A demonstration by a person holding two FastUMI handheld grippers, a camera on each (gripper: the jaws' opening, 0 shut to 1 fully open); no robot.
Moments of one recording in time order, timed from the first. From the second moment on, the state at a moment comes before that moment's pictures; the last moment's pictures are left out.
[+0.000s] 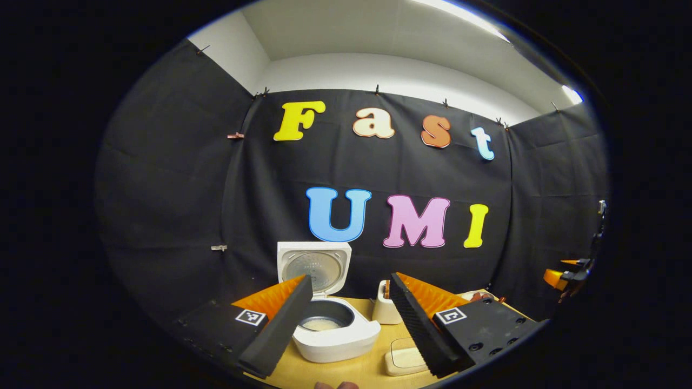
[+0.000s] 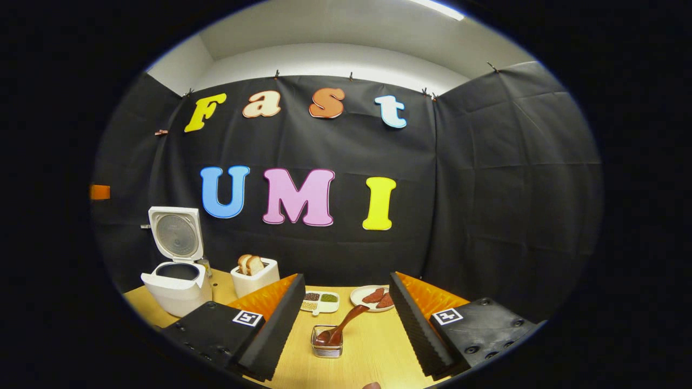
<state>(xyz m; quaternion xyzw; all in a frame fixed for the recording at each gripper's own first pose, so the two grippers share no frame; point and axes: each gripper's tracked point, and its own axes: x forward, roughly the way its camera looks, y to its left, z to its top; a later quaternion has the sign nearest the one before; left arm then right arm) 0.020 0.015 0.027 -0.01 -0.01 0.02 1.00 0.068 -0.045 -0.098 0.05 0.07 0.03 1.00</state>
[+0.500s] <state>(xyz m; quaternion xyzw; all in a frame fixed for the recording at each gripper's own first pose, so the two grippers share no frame) 0.000 -0.003 0.040 0.02 -0.02 0.07 1.00 0.106 -0.049 -0.198 0.09 0.15 0.08 0.98</state>
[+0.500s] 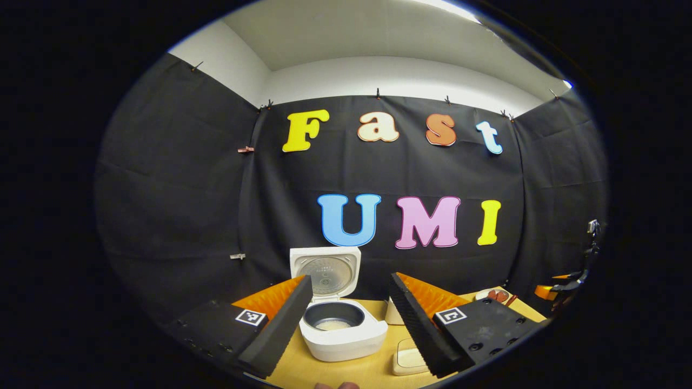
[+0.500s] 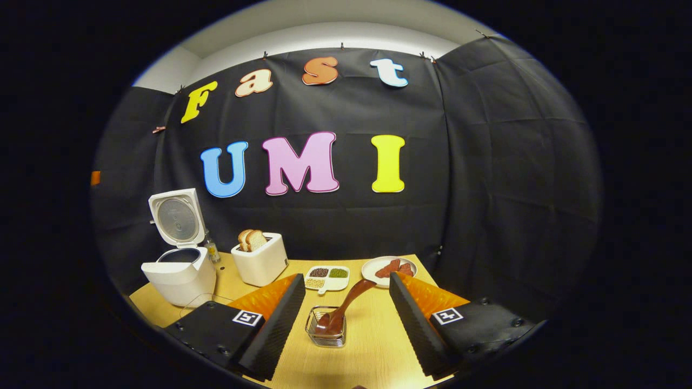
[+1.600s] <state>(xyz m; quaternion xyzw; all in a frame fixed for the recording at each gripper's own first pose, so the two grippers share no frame) -0.069 0.009 0.028 0.04 0.02 0.18 0.98 0.202 0.016 -0.375 0.13 0.27 0.15 0.94</state>
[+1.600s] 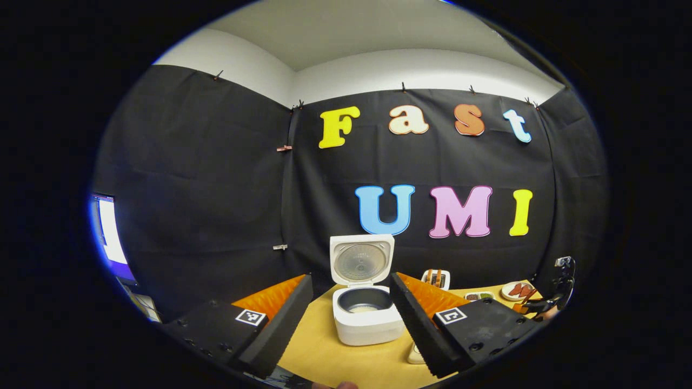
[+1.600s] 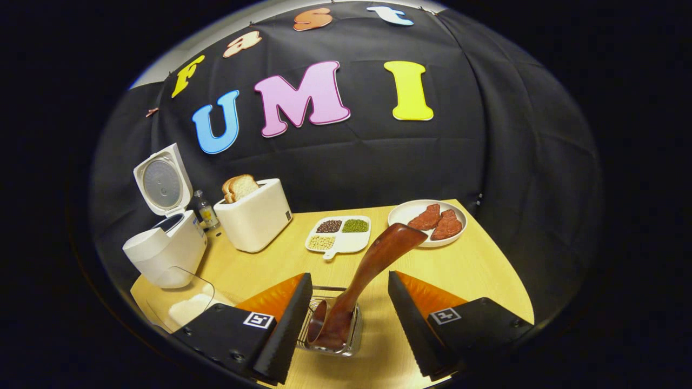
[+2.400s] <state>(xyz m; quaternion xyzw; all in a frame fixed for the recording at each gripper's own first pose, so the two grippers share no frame) -0.100 0.029 0.021 0.03 0.03 0.22 0.98 0.172 0.043 -0.376 0.11 0.27 0.19 0.94</state>
